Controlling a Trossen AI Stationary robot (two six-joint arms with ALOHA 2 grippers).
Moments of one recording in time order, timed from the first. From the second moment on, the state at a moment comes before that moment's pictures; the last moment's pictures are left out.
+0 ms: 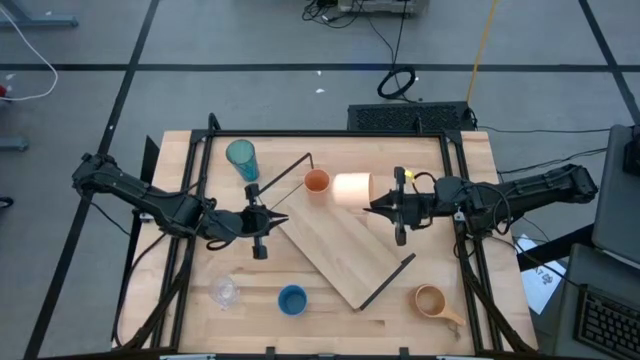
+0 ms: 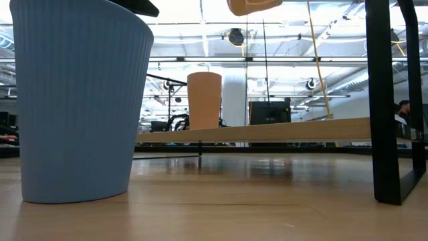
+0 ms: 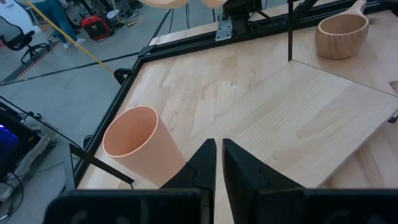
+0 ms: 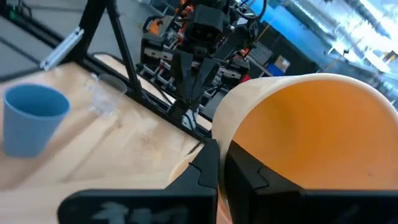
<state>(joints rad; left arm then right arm) -0.37 1.13 0.87 -0.25 -0.58 0.02 0.15 0.95 0.69 0.19 0.13 -0.57</state>
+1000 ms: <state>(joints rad) -0.37 1.13 0.87 -0.25 -0.58 0.02 0.15 0.95 0.69 0.19 0.16 -0.11</state>
